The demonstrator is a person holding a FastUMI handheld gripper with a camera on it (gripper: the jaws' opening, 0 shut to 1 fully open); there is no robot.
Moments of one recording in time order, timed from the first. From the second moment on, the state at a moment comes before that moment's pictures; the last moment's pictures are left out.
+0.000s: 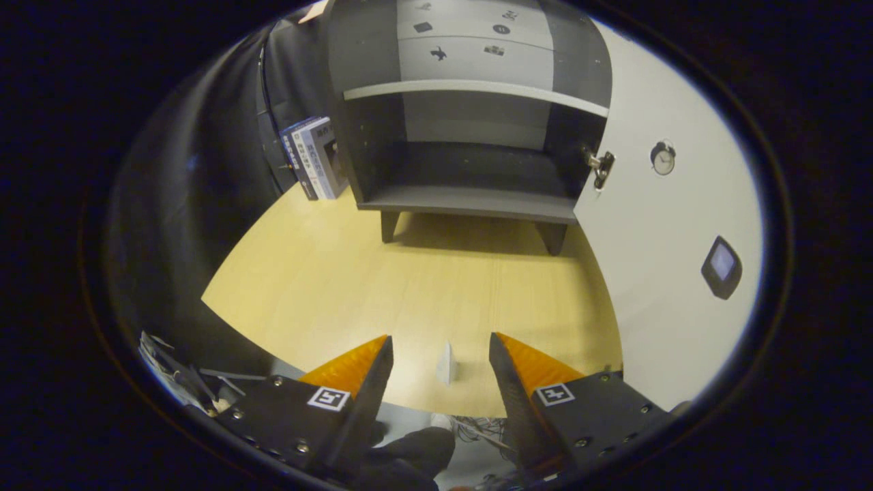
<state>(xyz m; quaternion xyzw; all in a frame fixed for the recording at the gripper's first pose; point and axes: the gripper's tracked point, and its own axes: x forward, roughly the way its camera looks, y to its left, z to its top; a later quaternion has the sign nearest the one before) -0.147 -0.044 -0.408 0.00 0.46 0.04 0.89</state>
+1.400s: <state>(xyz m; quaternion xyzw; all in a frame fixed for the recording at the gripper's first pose) -0.144 -0.042 -0.554 -0.05 0.56 0.04 0.82</state>
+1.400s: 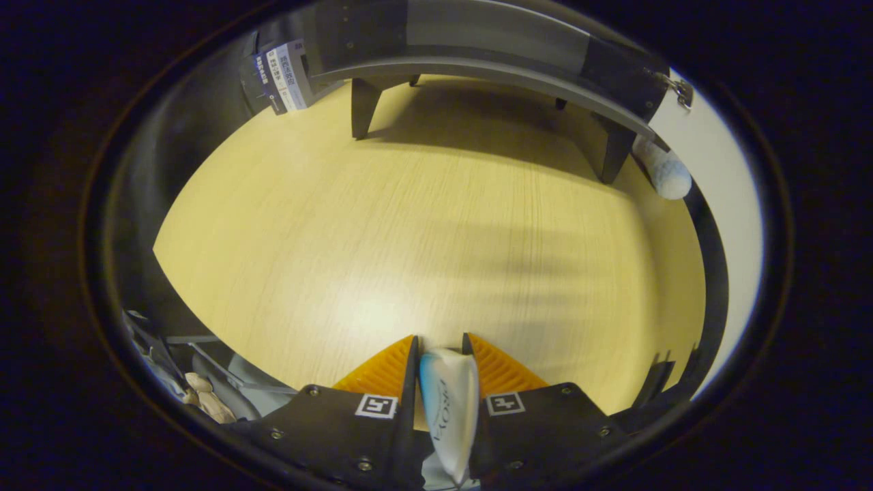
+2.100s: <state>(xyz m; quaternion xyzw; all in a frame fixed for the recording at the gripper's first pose) -0.120 -0.033 -0.501 -0.04 0.51 0.05 0.86</state>
